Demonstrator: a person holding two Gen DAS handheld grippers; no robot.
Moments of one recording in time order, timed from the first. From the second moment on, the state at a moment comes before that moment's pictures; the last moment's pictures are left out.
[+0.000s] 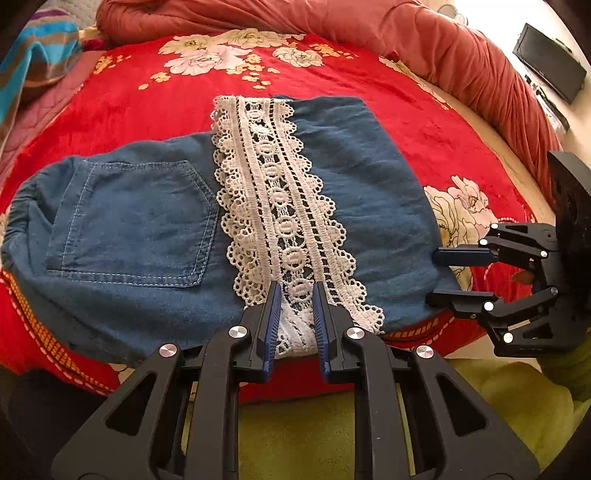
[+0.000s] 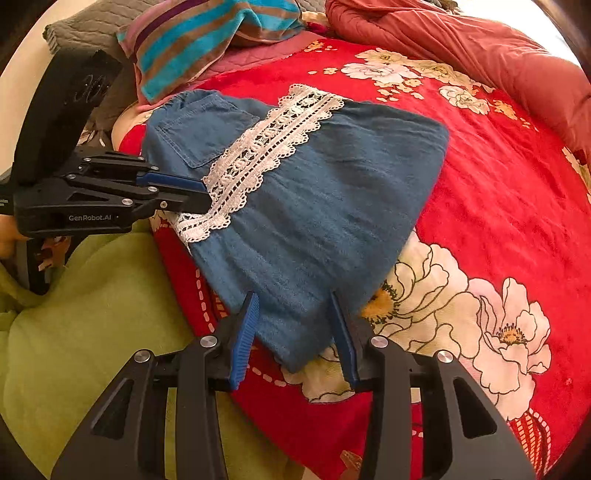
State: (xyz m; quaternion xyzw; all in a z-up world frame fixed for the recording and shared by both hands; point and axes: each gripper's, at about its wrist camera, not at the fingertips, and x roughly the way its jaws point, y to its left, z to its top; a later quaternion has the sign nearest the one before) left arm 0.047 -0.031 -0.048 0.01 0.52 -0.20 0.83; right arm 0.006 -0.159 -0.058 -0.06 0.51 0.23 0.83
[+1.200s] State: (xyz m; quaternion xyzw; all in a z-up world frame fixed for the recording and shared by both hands) left arm 0.017 0.002 -0.004 -0.01 0.46 -0.12 0.88; right arm 0.008 -0.179 -0.005 -0.02 0.46 0.18 0.87
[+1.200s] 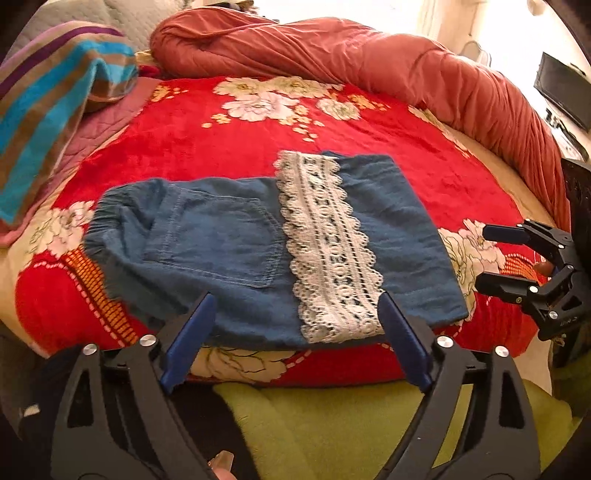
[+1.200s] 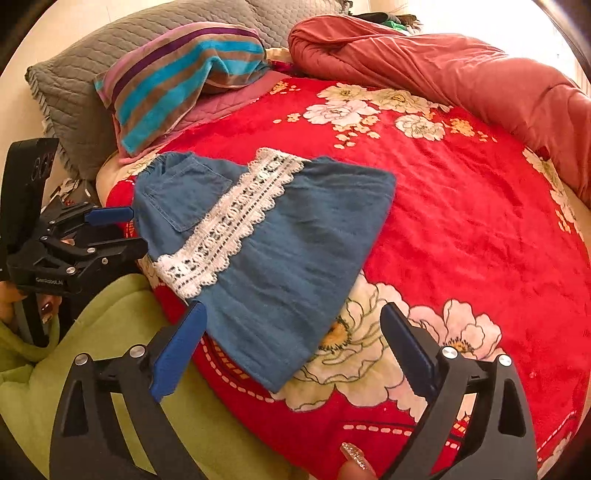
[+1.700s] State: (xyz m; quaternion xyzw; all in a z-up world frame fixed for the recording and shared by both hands) left arm 0.012 0.058 -0.004 -0.08 0.45 -0.07 0.89; right arm 0.039 -0.134 0.029 -0.04 0.43 0.22 0.87
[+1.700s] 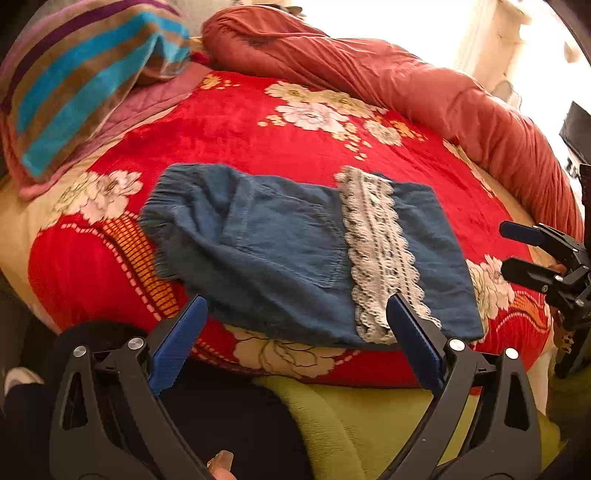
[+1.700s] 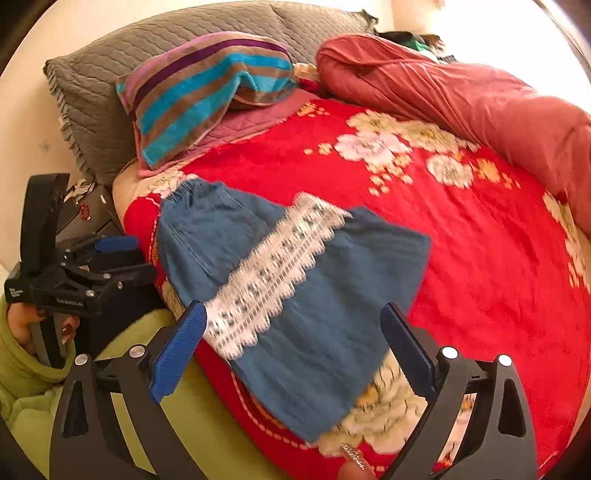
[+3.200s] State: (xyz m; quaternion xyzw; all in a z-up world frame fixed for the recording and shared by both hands) left arm 0.052 0.134 -0.070 -0.29 0.46 -0.09 0.83; right arm 0.232 0.097 -0.049 -0.15 0.53 0.40 0.73
